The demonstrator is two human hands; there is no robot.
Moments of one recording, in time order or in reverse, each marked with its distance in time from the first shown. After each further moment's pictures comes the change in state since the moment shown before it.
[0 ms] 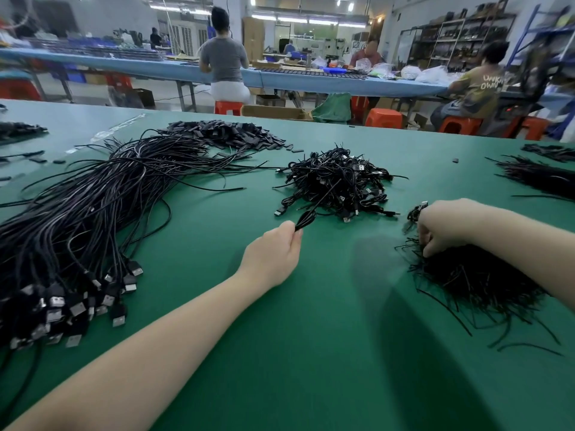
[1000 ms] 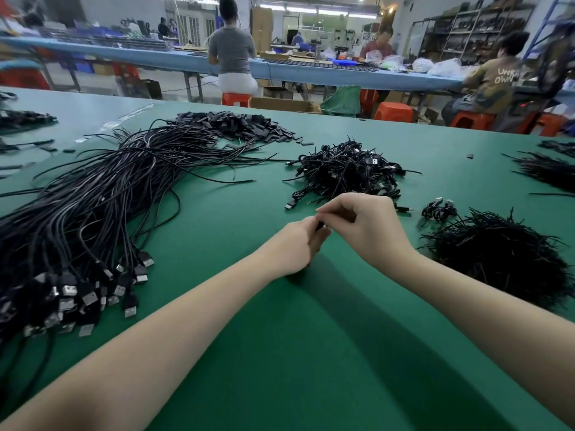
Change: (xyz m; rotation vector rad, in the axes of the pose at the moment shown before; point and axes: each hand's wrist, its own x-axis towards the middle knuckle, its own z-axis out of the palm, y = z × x) left_hand 0.007 0.013 -0.011 -0.317 -0.258 0.045; right_hand -0.021 -0.137 -0.026 1.135 0.970 -0.371
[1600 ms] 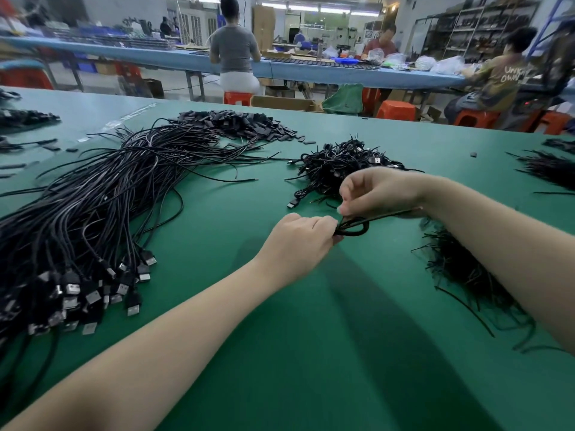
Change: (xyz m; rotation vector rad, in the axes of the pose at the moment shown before) left_hand -0.014 0.009 -0.003 0.623 0.423 0.620; right_hand 0.061 0.020 -0.047 0.492 -0.778 0.476
